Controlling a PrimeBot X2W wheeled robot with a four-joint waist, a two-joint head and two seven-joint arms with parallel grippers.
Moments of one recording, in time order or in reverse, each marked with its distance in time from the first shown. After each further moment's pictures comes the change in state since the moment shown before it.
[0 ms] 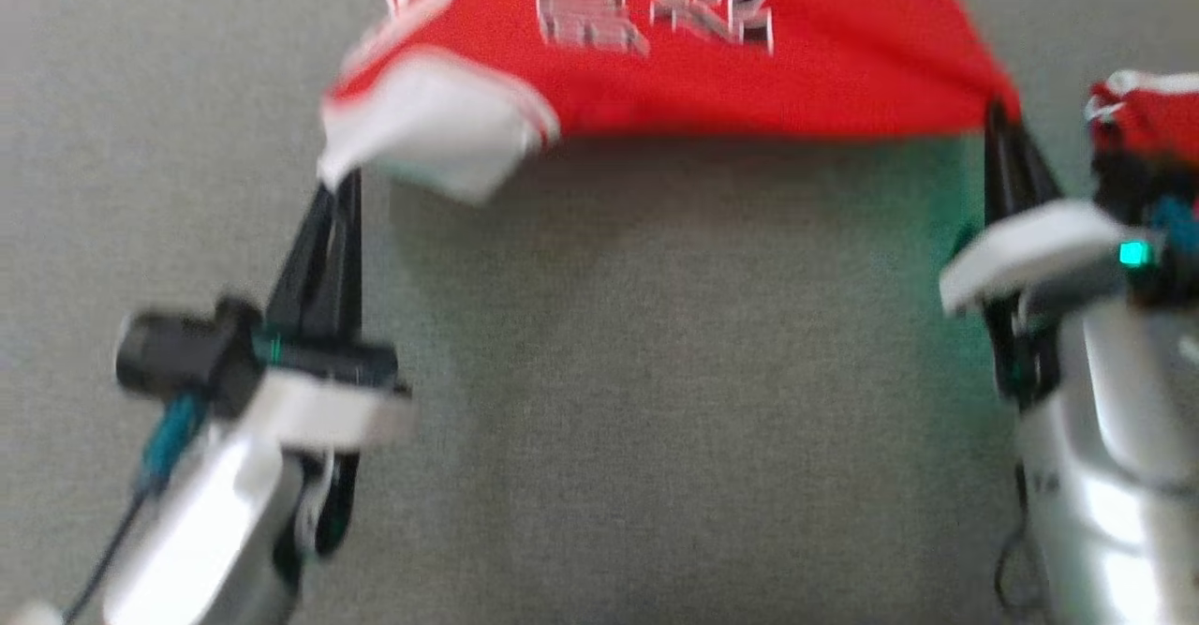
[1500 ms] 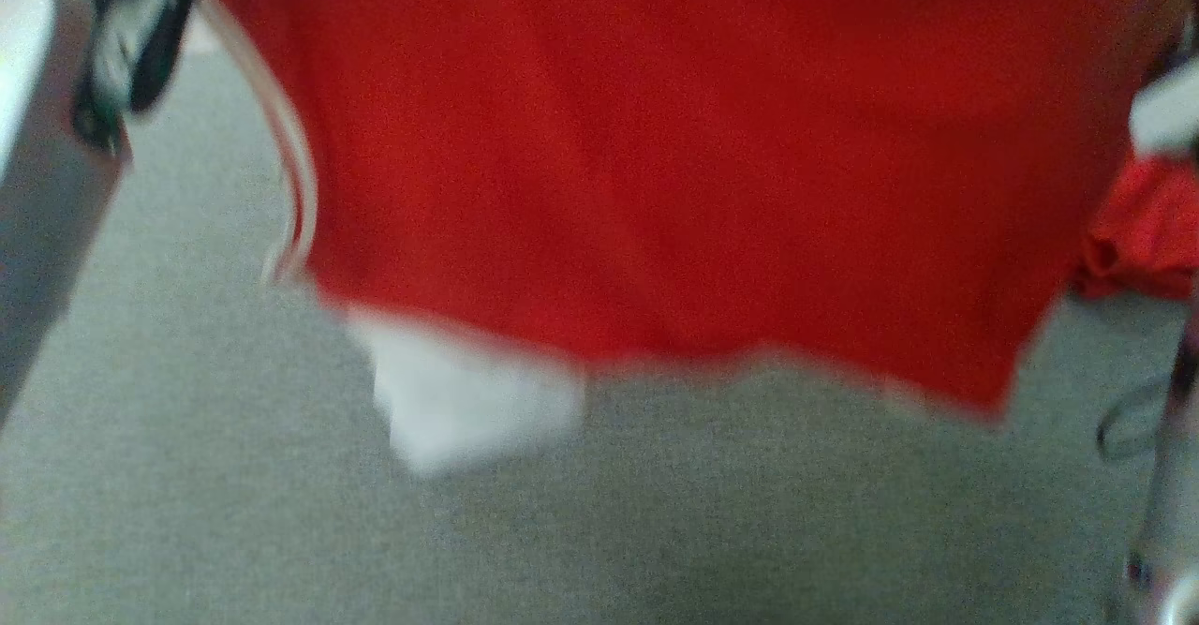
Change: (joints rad) left arm -0.731 0.097 -0.036 0.002 0.082 -0.088 0.434; right arm -0.017 -0.062 -0.072 -0.686 0.122 0.000 0.525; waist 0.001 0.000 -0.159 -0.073
